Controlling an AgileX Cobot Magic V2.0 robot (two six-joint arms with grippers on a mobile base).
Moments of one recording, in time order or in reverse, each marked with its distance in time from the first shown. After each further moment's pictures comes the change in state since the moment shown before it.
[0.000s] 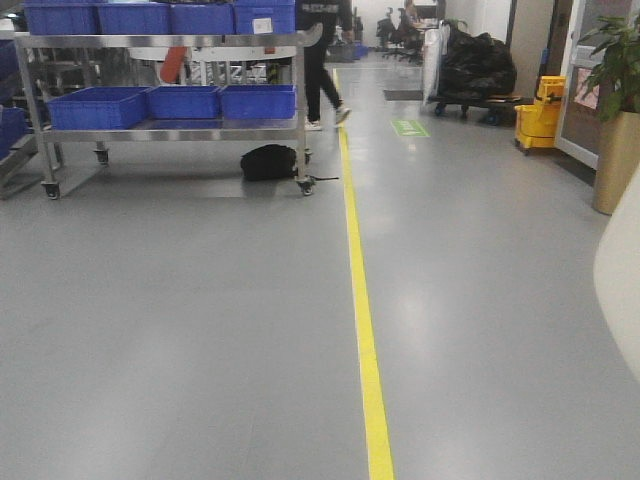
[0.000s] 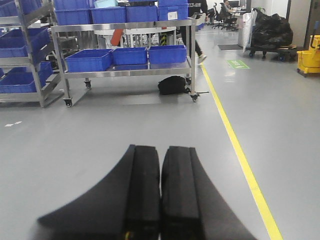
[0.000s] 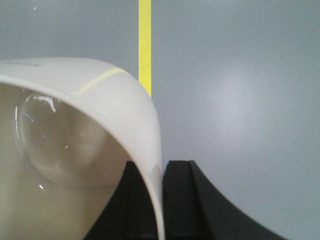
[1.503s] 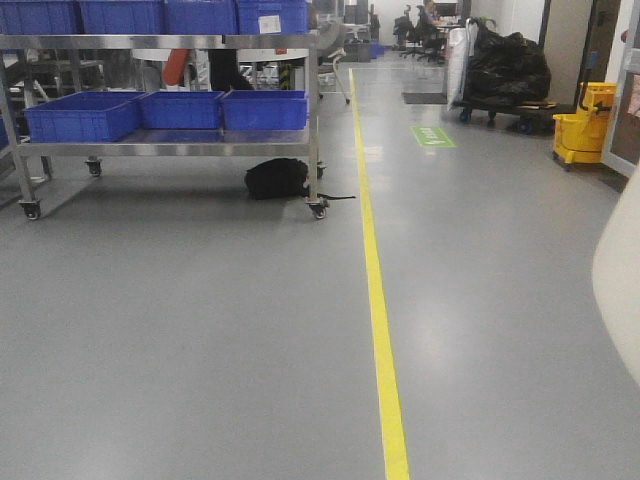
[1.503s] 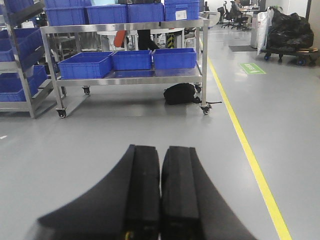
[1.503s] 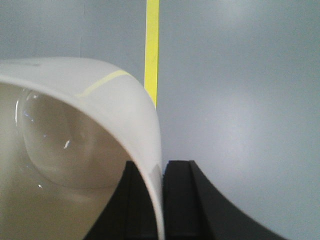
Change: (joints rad) left arm 0.000 0.000 0.000 0.000 0.000 0.000; right arm 0.000 -0.002 0.000 0.000 0.002 0.000
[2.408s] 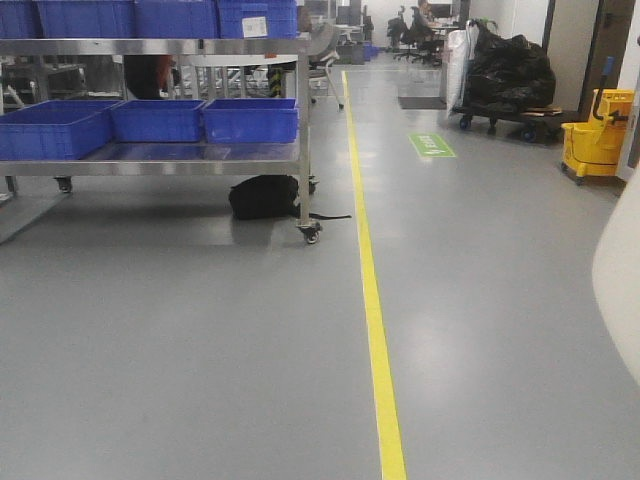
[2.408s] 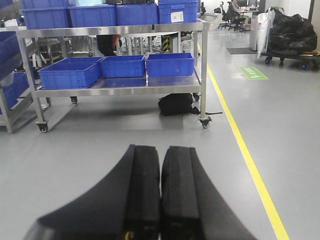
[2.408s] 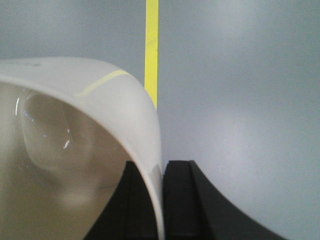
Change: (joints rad) left arm 0.000 0.000 0.000 0.000 0.000 0.000; right arm 0.000 0.000 0.000 0.000 0.000 -0.002
